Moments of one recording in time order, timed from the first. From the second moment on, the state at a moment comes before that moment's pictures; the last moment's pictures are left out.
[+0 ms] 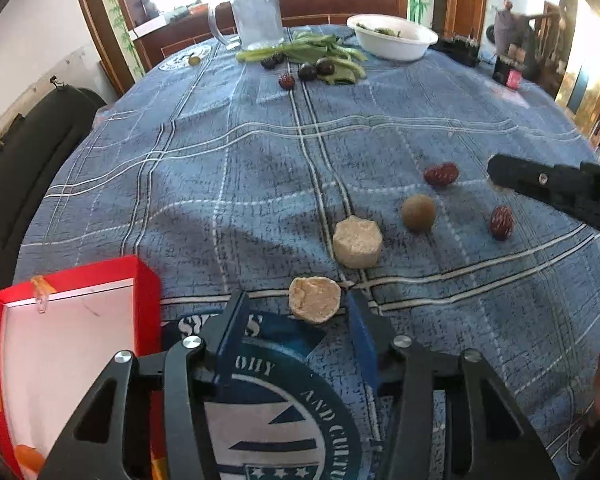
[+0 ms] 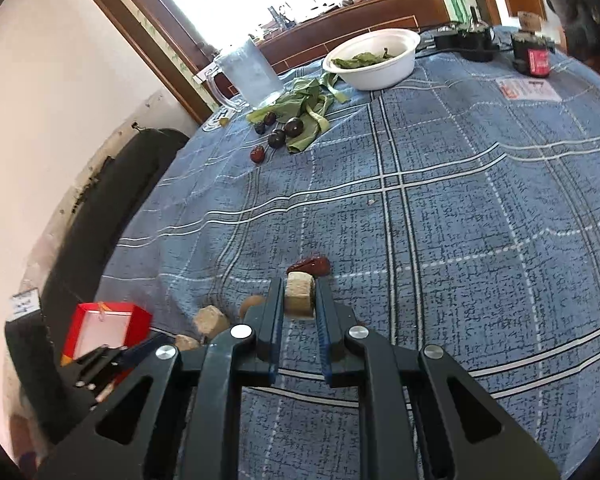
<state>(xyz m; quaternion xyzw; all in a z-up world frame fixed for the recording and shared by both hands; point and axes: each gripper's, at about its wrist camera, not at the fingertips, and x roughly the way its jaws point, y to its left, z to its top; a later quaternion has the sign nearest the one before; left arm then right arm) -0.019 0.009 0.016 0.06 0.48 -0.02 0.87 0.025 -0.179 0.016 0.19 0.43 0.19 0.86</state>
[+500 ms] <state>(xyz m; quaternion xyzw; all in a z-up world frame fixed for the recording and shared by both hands) -0.025 0.003 0.028 0.04 0.47 -0.05 0.88 0.021 -0.173 0.017 0.19 0.43 0.21 0.86</state>
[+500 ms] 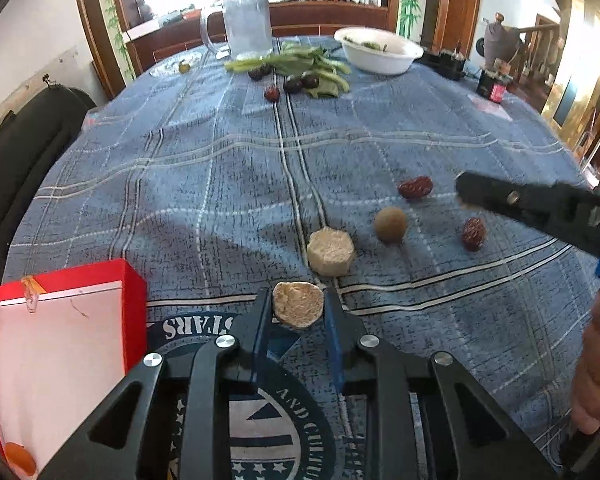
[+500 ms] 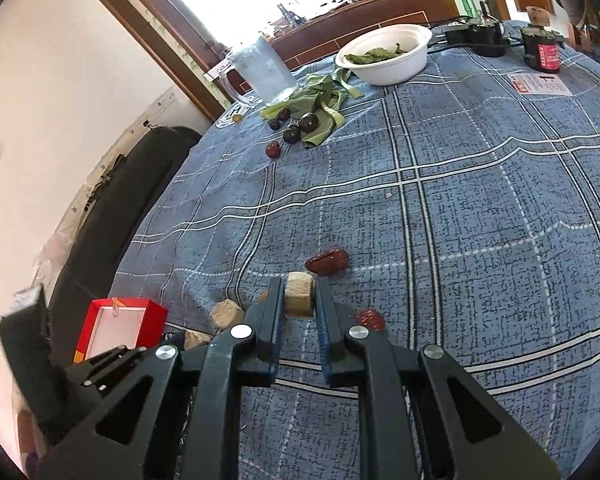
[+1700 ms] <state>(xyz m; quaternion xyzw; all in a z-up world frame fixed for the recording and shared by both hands) -0.149 0.067 0.103 0.01 0.36 0.01 0.93 -0.027 -0.139 0.038 0.16 0.38 0.24 0.88</state>
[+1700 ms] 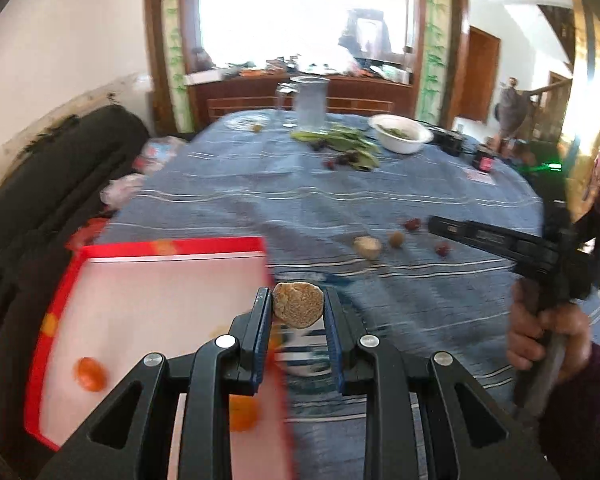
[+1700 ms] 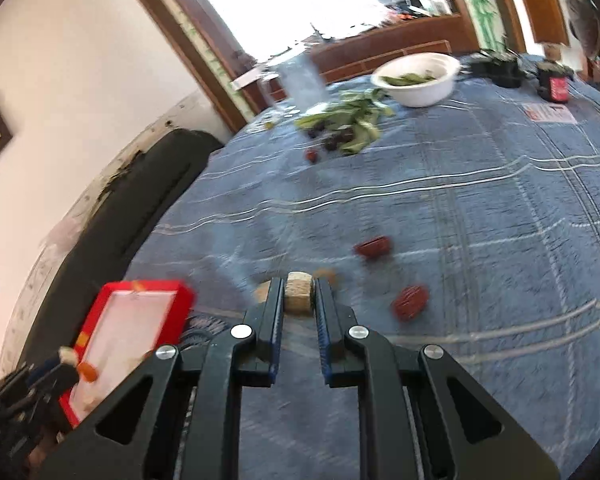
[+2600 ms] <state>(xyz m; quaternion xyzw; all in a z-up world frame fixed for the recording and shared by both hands) -0.200 0.171 0.069 -0.01 0.35 0.13 0.93 -0.136 0.047 0.034 0.02 0.39 0.38 0.84</state>
